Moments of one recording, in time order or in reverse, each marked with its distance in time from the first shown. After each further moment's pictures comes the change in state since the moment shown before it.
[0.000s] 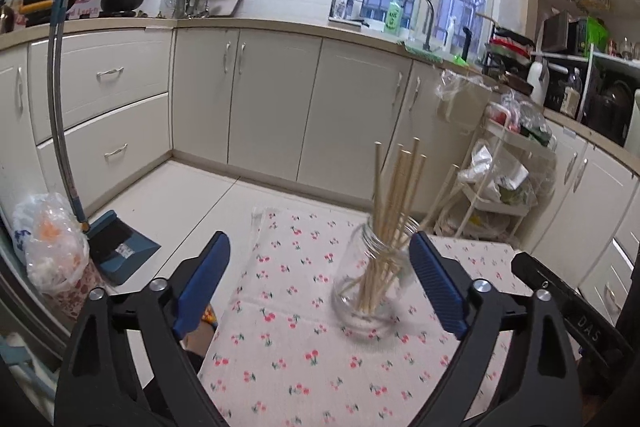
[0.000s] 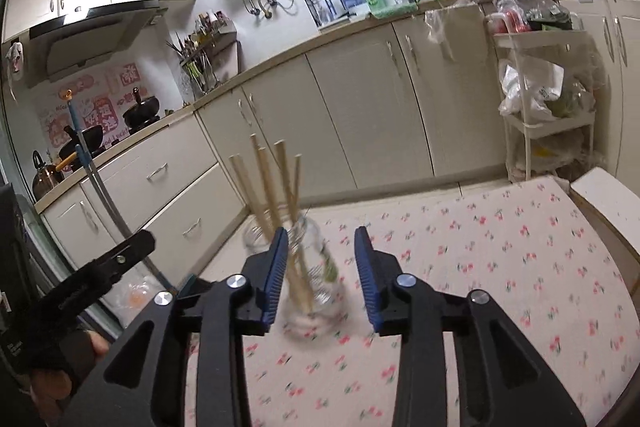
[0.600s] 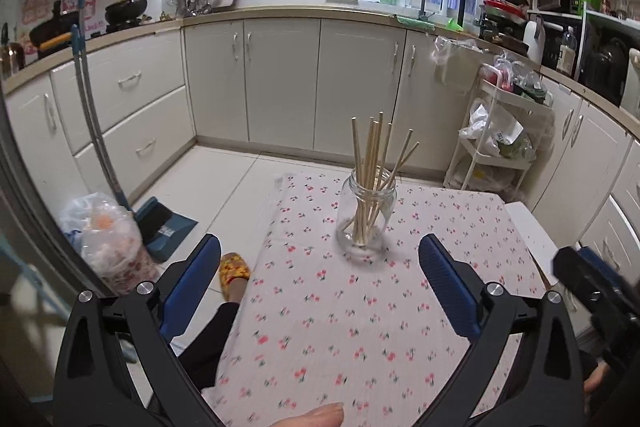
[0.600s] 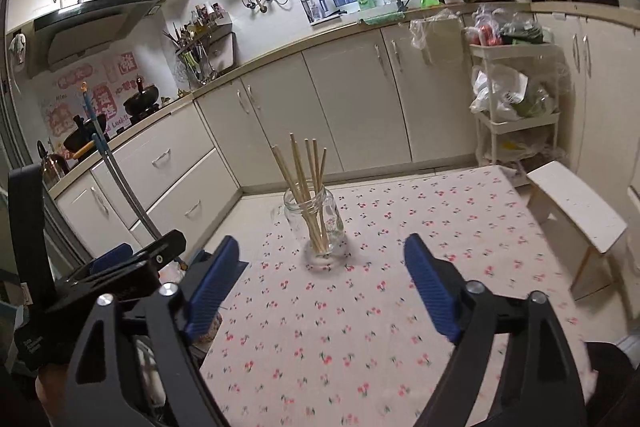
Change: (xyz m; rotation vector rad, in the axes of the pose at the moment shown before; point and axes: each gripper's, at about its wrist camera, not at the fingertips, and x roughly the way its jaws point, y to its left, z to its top) left arm -0.129 -0.030 0.005 0.097 0.118 0.093; right arm -0.148 0.050 0.003 -0.028 0.036 -0.093
